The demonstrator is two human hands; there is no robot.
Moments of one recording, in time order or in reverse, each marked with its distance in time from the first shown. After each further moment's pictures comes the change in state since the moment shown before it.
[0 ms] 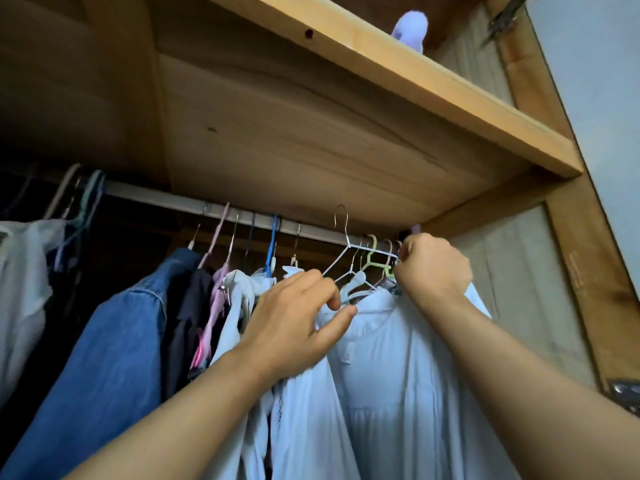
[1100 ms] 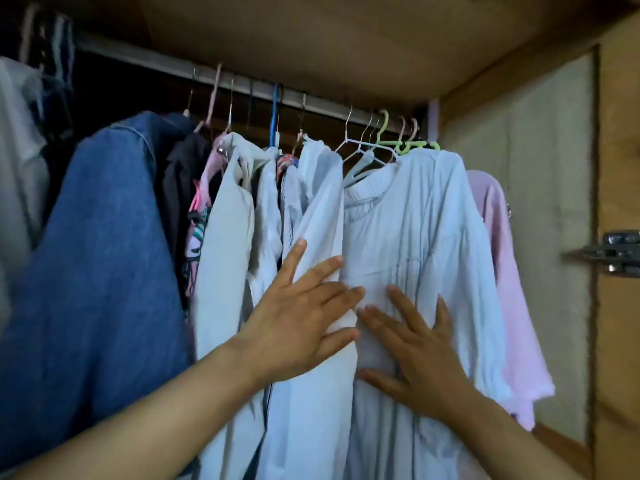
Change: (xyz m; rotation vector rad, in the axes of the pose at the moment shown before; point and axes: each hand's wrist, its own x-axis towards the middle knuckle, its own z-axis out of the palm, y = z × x) left_hand -0.131 0.038 0.018 0.270 -0.428 0.250; right_hand -0.227 0.107 0.103 0.107 -0.176 -0.772
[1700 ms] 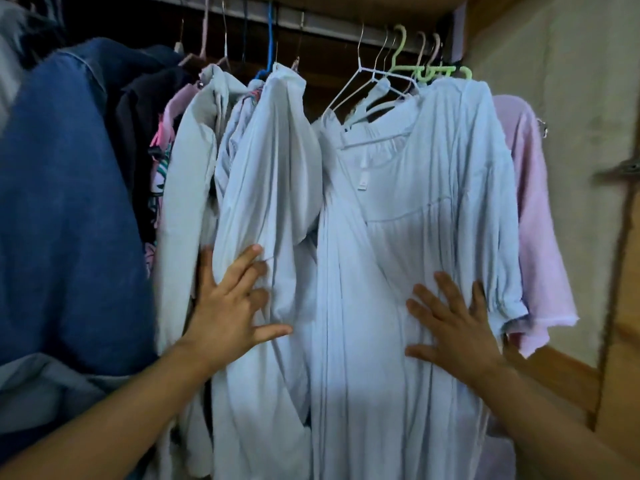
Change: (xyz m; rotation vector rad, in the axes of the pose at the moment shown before) left_hand -0.114 -0.004 0.027 0.143 -0.218 -0.334; right_hand -0.087 0.034 0.067 -0.153 -0.240 0.098
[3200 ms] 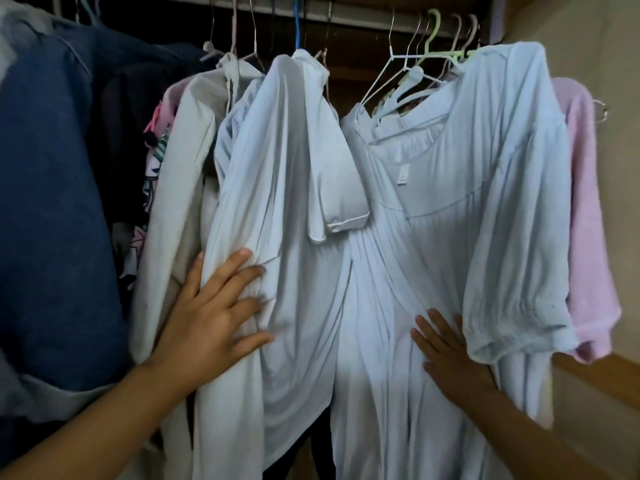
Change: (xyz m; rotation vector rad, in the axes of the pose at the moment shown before) left_hand -0.044 -0.037 -0.040 -0.048 0.035 0.078; right_hand -0.019 -0.050 0.101 0.056 -0.367 0.092
